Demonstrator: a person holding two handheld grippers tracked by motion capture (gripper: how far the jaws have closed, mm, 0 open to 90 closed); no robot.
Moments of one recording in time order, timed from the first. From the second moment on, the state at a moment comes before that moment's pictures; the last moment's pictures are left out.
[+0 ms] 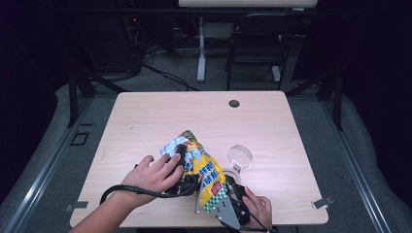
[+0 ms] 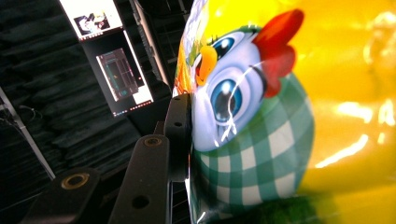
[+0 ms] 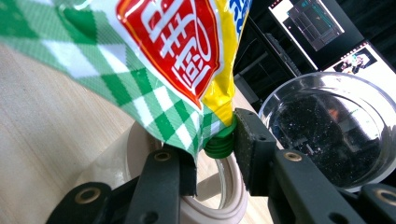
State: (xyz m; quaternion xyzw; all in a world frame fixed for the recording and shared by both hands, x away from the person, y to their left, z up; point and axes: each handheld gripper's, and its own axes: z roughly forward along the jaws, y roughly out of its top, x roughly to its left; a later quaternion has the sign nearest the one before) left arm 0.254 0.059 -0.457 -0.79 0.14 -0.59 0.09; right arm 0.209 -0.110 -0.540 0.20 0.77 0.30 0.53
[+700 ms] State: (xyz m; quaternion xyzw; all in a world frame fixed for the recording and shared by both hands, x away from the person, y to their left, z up) left arm 0.253 0.054 -0.454 -0.78 0.16 -0.60 0.10; right arm 0.210 -0.111 -0.540 0.20 0.77 0.31 0.52
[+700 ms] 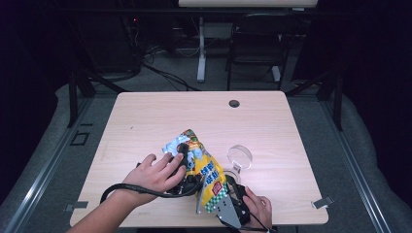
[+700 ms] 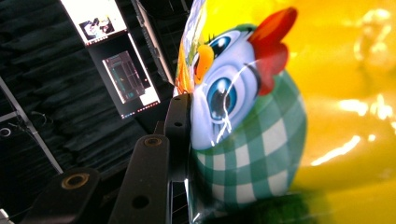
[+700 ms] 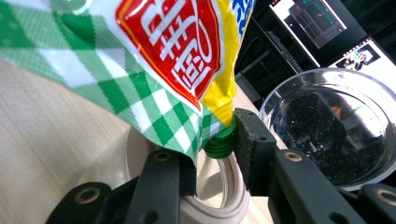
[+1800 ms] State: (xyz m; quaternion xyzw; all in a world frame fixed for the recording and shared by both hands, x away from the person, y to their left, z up) left arm 0.254 0.046 -0.446 -0.77 0.18 -0.60 0.12; right arm 0.213 -0.114 -0.538 0.22 0.77 0.33 0.50
